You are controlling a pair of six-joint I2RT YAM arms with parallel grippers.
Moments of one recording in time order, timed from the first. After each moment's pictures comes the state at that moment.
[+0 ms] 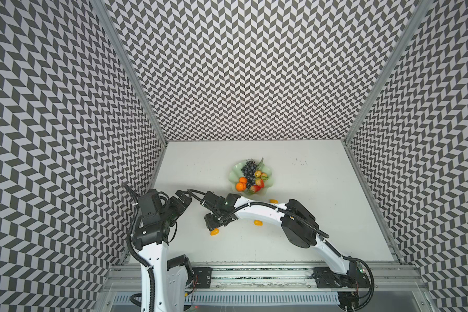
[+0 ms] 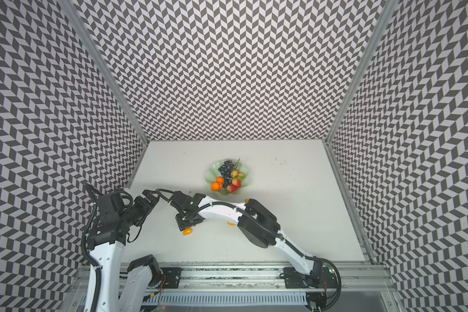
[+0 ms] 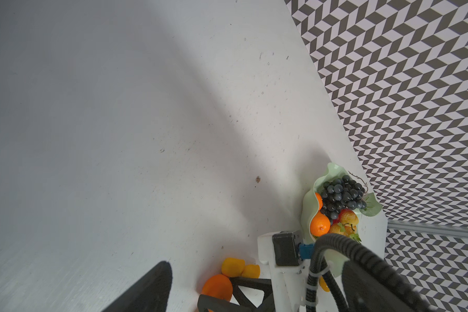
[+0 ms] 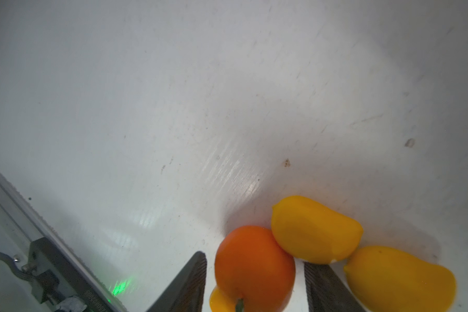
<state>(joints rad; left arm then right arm) 0.33 0.68 0.69 -0.74 0.40 -0.67 1.15 2.39 2.01 -0.76 -0.10 0.65</state>
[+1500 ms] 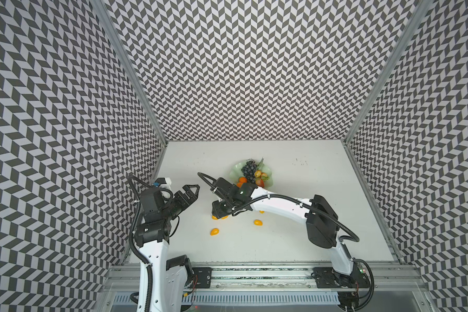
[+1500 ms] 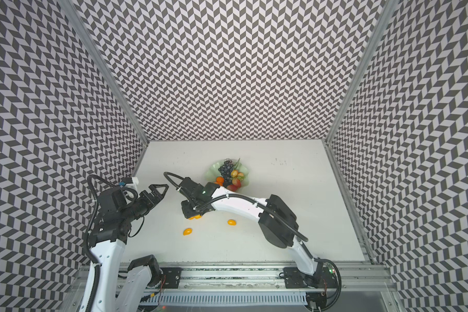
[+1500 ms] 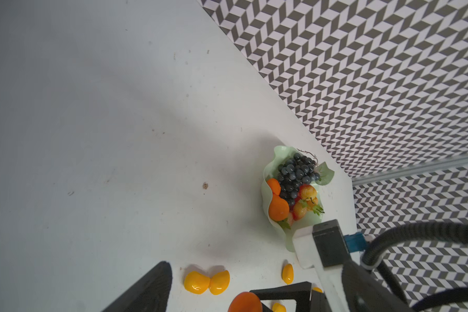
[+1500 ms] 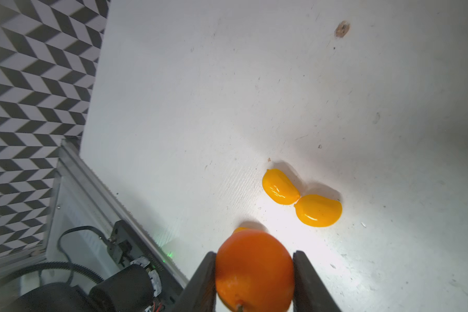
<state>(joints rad) 0.25 0.70 0.68 -0.53 0.58 -0.58 1.07 2.11 1.83 -0.71 -0.11 0.66</state>
